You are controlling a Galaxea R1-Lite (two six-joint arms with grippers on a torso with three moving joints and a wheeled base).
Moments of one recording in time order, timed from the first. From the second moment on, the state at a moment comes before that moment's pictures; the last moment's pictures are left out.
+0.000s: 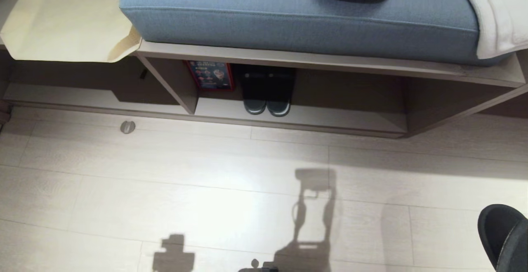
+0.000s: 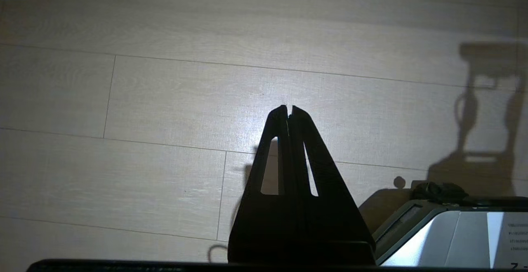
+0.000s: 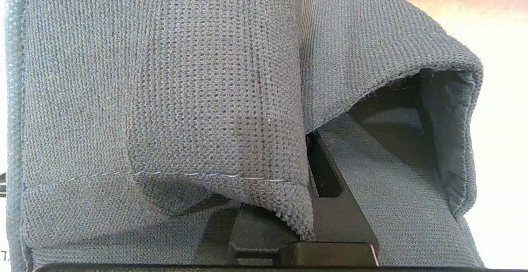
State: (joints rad) left arm 0.00 0.00 0.00 0.00 0.00 -0.02; right arm -0.01 0.00 0.00 0.00 0.01 -0.03
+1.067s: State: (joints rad) left arm 0.00 0.00 0.00 0.00 0.00 -0.01; right arm -0.01 0.00 0.00 0.00 0.01 -0.03
